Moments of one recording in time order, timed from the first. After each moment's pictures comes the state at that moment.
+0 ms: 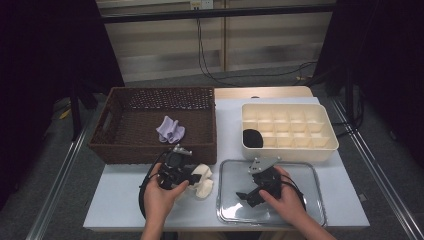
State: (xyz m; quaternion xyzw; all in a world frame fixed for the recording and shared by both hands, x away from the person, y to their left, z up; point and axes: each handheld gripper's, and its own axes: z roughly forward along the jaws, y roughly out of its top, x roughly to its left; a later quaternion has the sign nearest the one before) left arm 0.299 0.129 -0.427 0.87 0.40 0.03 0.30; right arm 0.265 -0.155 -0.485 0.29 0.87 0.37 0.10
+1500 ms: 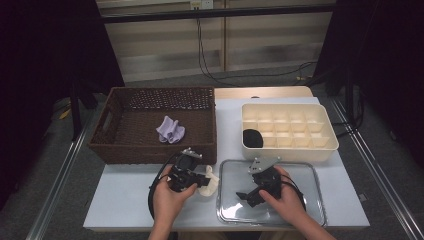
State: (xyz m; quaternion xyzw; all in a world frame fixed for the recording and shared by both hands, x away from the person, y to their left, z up) left arm 0.295 0.105 -0.434 0.87 0.37 -0.04 0.31; right arm 0.265 -0.155 -0.485 0.30 0.87 0.37 0.10
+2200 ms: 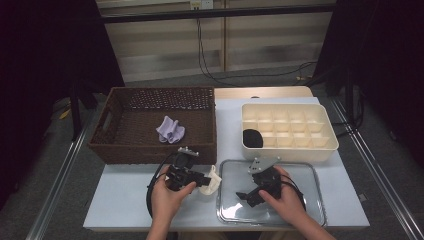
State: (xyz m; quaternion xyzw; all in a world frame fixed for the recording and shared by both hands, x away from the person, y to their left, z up) left arm 0.302 0.120 -0.440 0.85 0.40 -0.05 0.33; right arm 0.265 -0.155 -0.485 0.30 0.87 0.37 0.10
